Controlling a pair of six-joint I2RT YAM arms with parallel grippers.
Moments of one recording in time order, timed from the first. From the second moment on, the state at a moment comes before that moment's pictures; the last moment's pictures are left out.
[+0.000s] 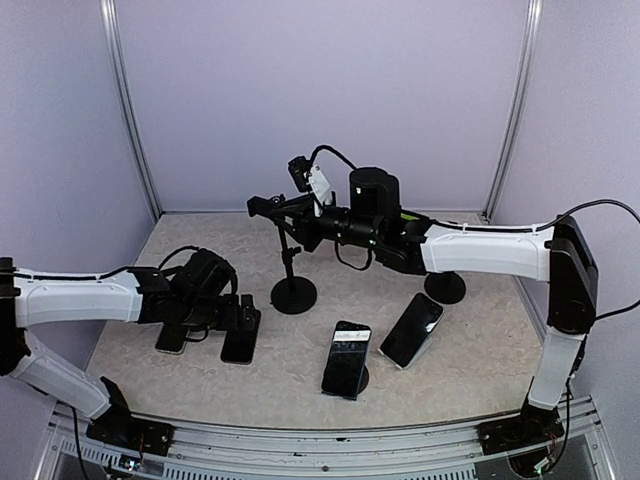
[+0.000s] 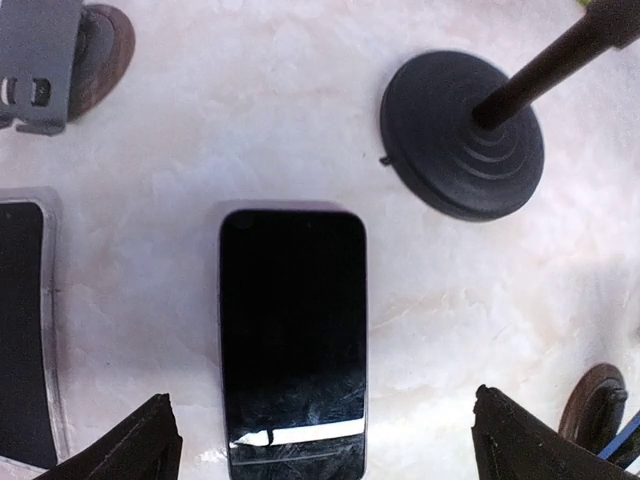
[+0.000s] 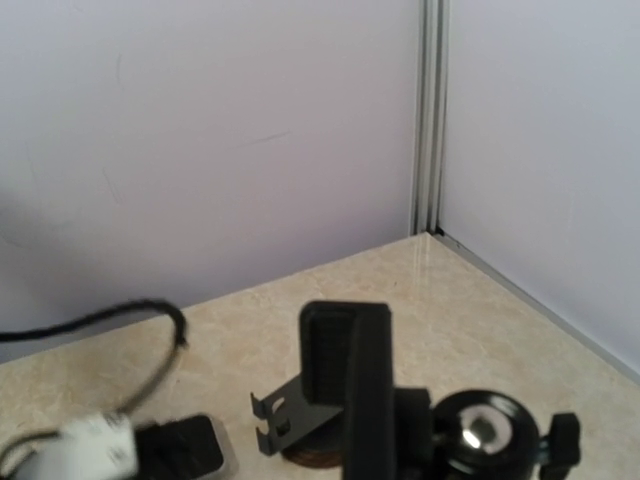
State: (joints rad) left arm -0.81 1.37 0.78 -0.41 -0.27 -0.72; right arm 0.91 1.85 1.44 0.36 -0.20 0.00
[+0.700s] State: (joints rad) left arm -0.67 1.02 0.65 -0.35 -0.35 -0.67; right arm 0.91 2.16 1.82 0.39 -0.31 0.06
